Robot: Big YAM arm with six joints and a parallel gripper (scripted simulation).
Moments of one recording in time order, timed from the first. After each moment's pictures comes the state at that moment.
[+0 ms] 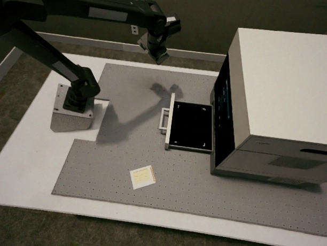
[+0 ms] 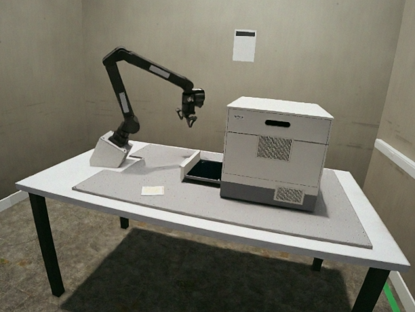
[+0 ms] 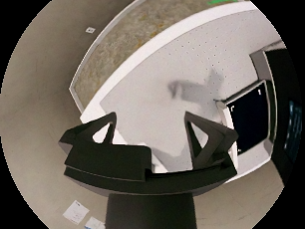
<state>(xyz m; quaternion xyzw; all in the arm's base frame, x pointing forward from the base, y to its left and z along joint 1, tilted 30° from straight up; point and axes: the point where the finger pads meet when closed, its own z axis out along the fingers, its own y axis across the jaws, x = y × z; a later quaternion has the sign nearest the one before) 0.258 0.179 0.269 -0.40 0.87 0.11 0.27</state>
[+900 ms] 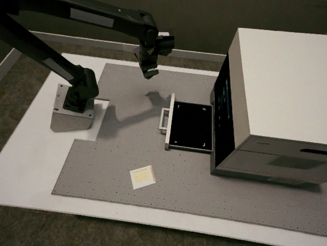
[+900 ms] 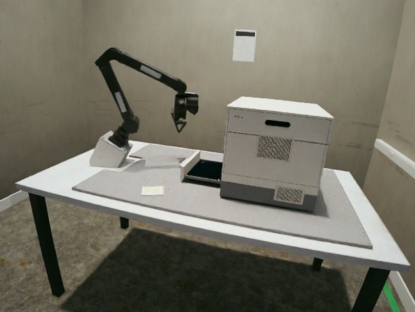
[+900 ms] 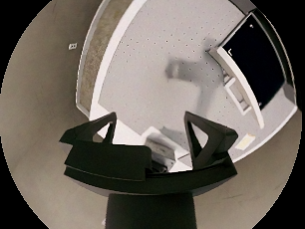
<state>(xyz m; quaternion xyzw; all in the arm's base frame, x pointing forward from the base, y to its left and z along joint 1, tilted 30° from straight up) 0.236 0.113 0.234 -0.24 0.94 0.12 0.23</state>
